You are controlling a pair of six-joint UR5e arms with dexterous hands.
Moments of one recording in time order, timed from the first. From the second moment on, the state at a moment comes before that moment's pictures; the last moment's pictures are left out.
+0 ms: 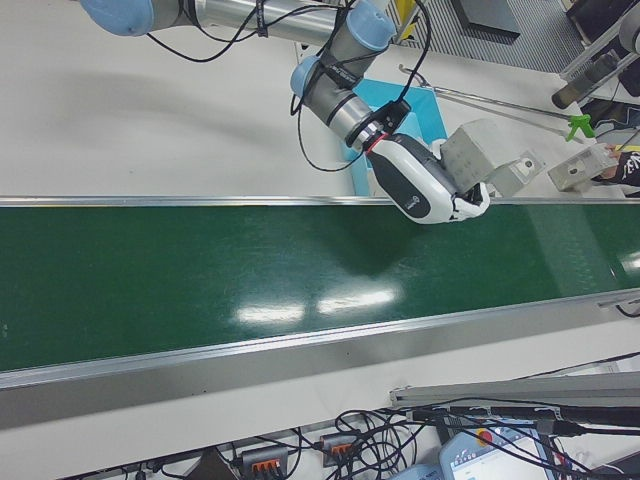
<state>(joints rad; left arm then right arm) -1.86 -1.90 -1.77 0.60 1.96 -0.16 0.67 -0.78 1.73 -3.59 -1.19 -0.10</state>
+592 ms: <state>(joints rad) -1.86 -1.90 -1.77 0.60 1.96 -0.16 0.50 -0.63 1.61 -3.59 -1.23 -0.10</state>
